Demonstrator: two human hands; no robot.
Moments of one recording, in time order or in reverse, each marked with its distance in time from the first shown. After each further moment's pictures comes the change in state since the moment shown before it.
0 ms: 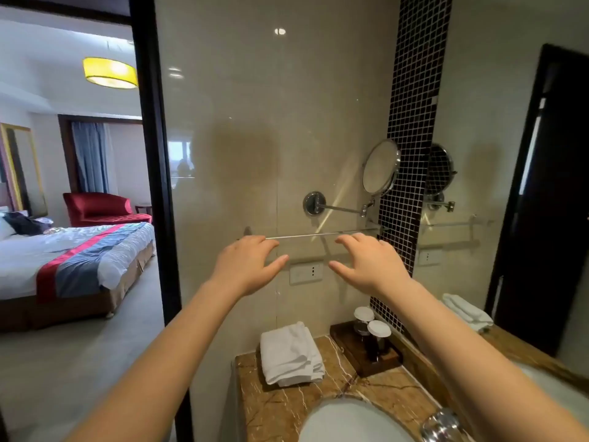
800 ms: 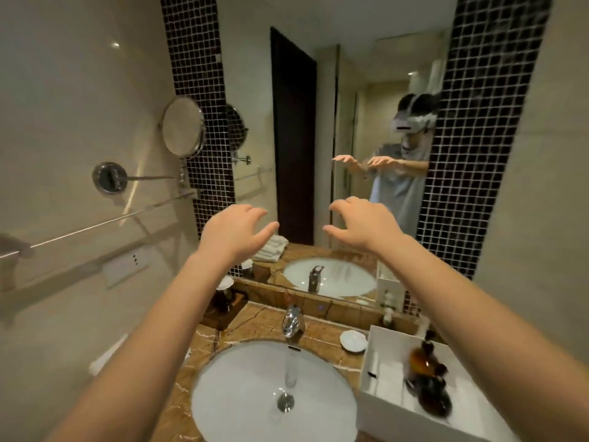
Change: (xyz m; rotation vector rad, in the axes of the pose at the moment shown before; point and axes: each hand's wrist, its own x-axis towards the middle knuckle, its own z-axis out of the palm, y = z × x) left_hand 0.028 0.127 0.043 -0.392 -0.008 0.716; right_hand -0.160 0.011 -0.090 -0.449 -0.118 0.748
